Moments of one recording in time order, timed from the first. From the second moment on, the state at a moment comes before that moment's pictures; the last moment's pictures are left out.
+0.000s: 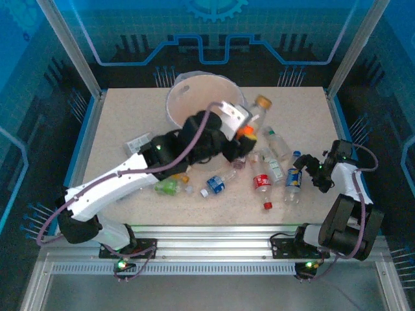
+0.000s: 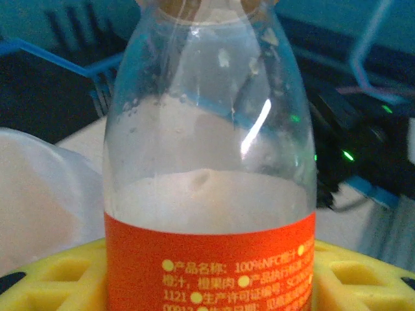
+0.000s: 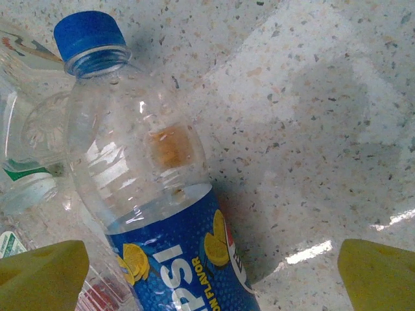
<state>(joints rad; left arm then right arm) -0.99 1.47 1.69 -0.54 -0.17 -0.12 -0.42 1.29 0.76 -0.72 -0.30 0.37</state>
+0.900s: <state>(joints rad) -0.51 1.67 1.71 -0.53 -0.05 -0.04 -0.37 1.34 0.79 -0.71 -0.29 0.36</state>
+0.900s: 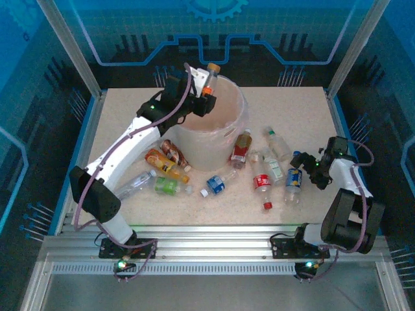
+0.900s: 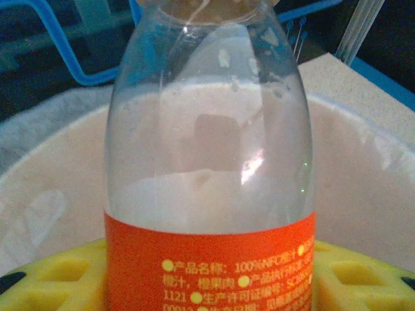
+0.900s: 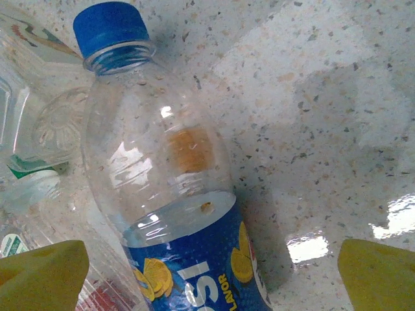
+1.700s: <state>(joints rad) -0.49 1.79 1.63 -0.53 0.00 -0.03 -0.33 1.38 0.83 -0.73 -0.24 0.35</state>
